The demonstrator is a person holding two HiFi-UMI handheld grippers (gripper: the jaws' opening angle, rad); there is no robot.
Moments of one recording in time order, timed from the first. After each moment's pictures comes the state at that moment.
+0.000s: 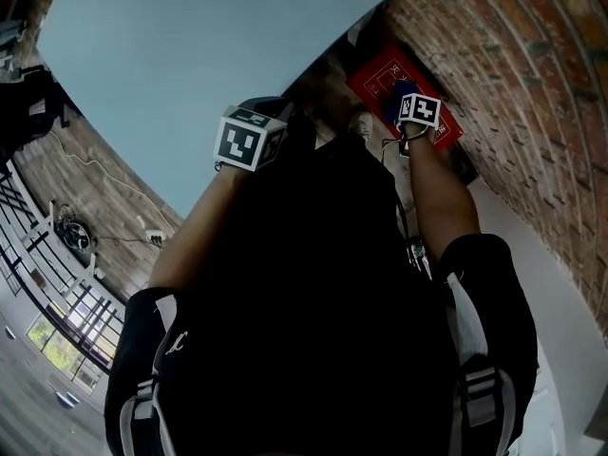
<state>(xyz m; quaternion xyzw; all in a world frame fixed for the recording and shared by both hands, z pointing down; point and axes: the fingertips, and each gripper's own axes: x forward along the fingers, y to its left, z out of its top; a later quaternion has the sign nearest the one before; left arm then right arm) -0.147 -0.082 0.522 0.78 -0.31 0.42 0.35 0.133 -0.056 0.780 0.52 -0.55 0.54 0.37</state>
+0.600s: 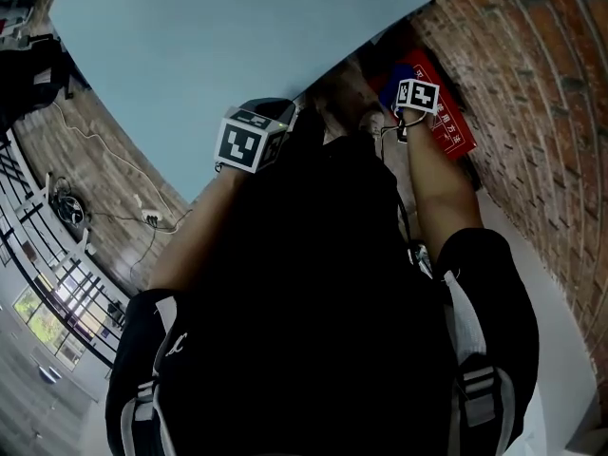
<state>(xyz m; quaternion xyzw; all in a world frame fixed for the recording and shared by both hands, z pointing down) -0.199 -0.068 0.529 0.75 -0.34 0.42 0.38 0.061 -0.116 0.779 0.49 -0.60 0.51 0.37</state>
